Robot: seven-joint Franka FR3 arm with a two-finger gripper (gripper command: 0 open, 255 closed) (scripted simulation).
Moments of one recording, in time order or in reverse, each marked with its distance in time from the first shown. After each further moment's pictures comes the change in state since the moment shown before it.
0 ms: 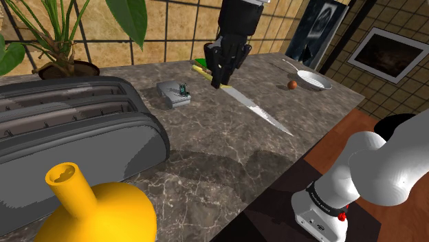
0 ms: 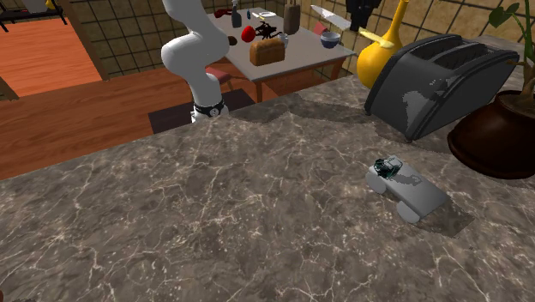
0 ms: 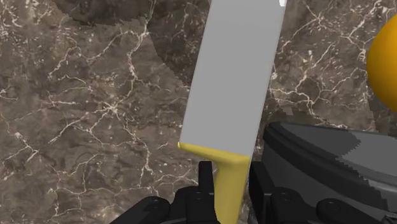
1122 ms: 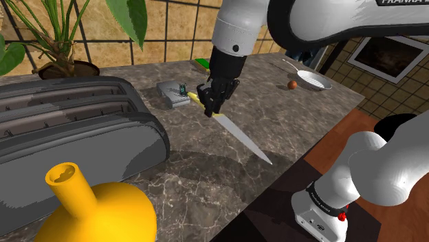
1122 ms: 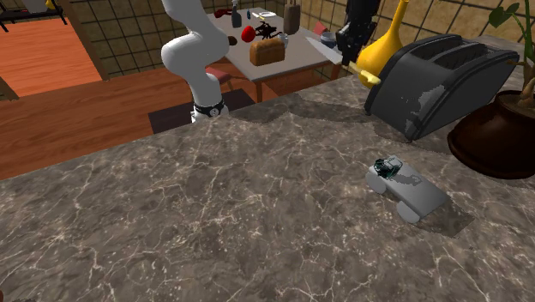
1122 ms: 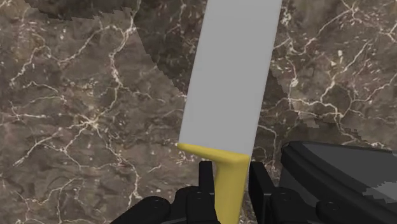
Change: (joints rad) arm 0.005 -0.019 0.006 -0.248 0.010 0.229 -0.010
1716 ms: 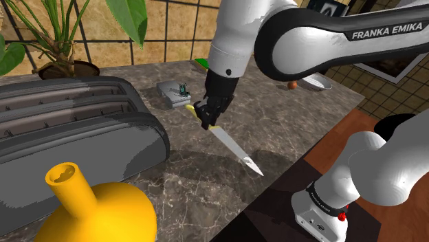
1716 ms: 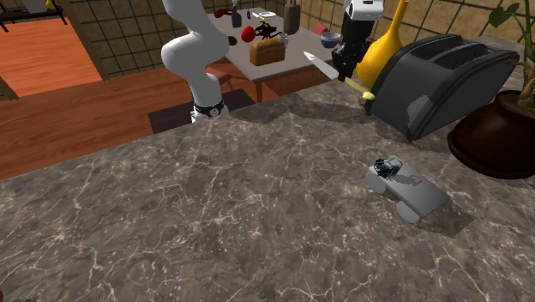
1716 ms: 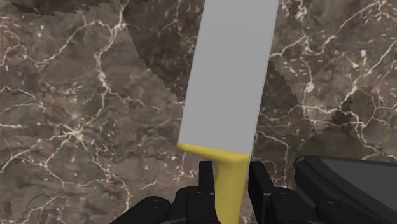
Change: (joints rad) arm 0.002 0.019 0.007 -0.104 -0.001 0.122 0.000
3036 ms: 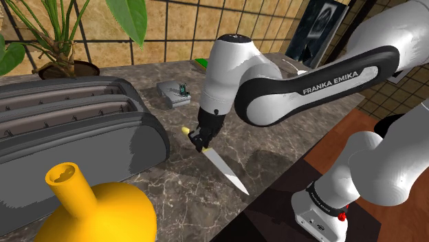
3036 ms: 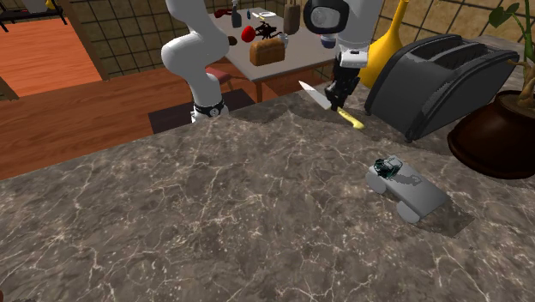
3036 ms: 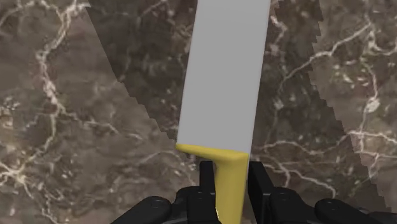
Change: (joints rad) arm 0.001 0.111 0.016 -0.169 -0.025 0.276 0.015
